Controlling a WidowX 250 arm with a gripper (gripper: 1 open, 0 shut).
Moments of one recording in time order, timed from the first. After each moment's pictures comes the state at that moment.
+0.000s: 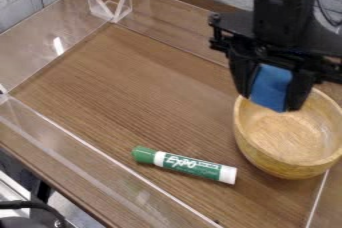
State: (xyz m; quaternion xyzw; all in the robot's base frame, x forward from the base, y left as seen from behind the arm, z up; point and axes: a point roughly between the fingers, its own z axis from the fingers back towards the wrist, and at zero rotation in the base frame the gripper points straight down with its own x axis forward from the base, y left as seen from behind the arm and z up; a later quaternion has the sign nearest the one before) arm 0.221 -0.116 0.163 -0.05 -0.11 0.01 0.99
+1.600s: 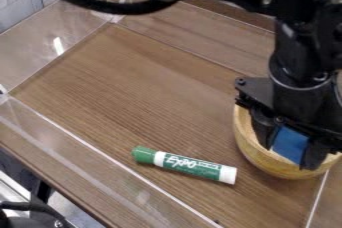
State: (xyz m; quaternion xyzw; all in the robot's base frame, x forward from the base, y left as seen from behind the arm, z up) arm 0.222 -0.135 0.118 -0.06 -0.14 -0.04 0.99
